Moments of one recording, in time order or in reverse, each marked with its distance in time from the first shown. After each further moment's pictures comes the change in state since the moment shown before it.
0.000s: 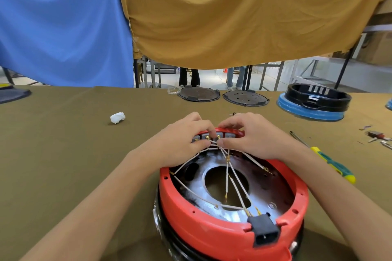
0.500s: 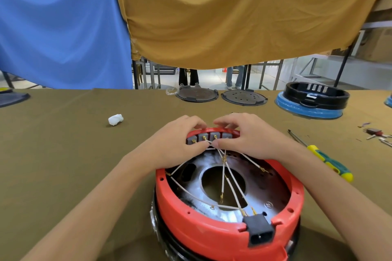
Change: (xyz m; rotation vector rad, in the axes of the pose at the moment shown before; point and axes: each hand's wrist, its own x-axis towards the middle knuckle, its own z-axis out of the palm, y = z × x) left_hand -0.002 -0.002 0.002 -0.034 0.089 -0.053; right_hand 0.001 0.001 0.004 0.012 0.008 0.013
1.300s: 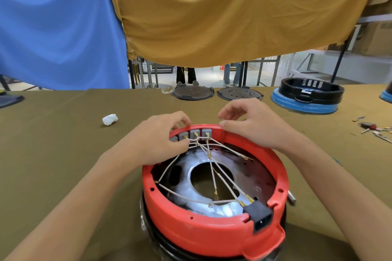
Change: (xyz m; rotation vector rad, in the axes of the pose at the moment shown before) left_hand -0.006 -0.004 -0.013 0.060 -0.002 -0.067; right_hand -0.011 0.000 -0.021 0.169 0.150 0.060
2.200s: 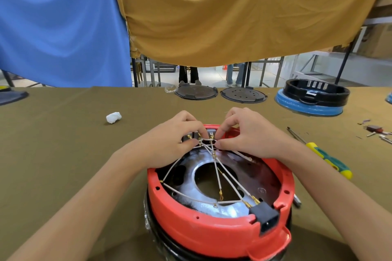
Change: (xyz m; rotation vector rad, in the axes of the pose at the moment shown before) left_hand 0.003 0.003 0.006 -0.034 -0.141 0.131; right_hand 0.000 -0.006 0.016 -0.107 -0.139 -0.071
